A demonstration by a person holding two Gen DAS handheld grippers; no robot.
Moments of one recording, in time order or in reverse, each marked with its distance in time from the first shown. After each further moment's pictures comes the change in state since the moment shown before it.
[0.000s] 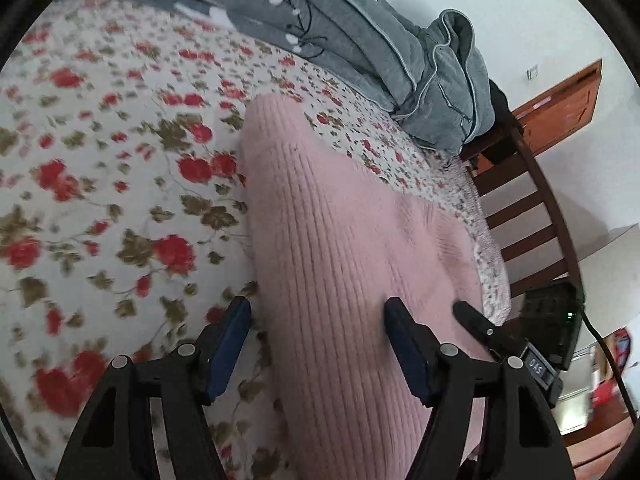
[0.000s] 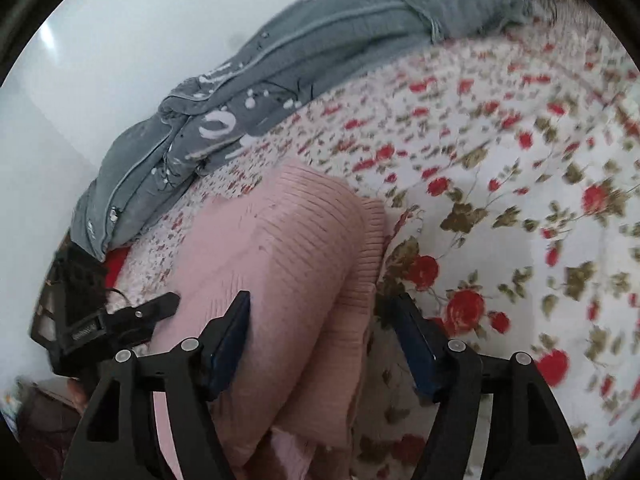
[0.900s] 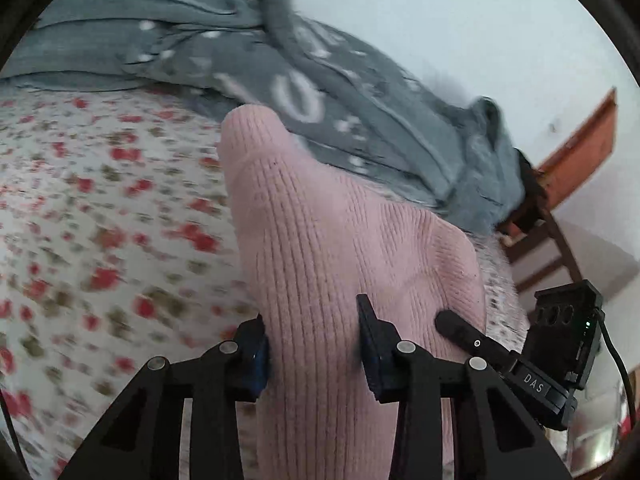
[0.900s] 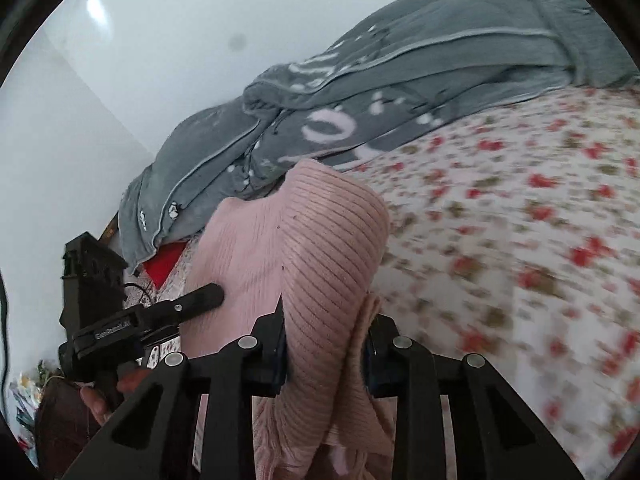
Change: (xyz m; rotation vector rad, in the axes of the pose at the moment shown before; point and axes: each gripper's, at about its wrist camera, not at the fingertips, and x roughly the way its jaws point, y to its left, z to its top) left arm -0.121 0.047 0.084 -0.012 -0.204 0.196; right arm 0.084 0.166 0.049 -0.153 0.007 0.162
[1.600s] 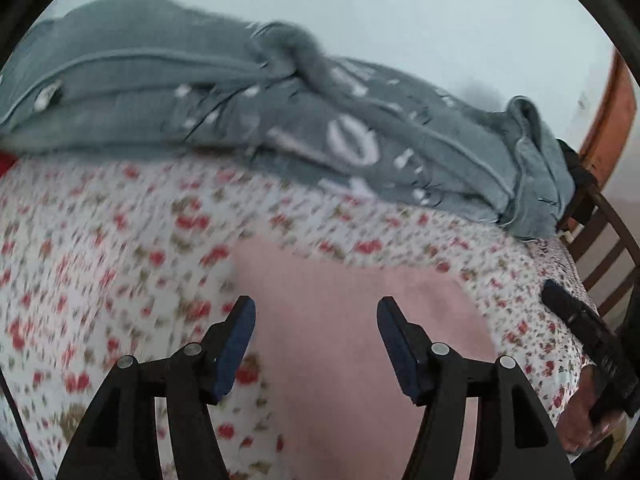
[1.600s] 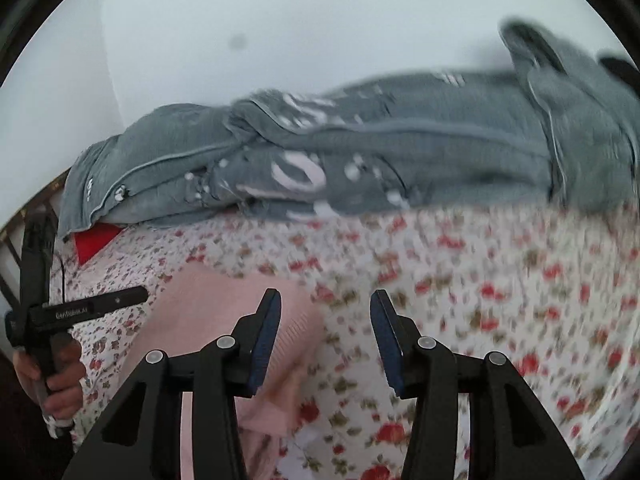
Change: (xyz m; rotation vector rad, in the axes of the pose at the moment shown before) left arm -0.005 0.010 0.022 0.167 -0.166 0.219; right arm -0.022 0.036 0.014 -0.360 -0.186 -0.256
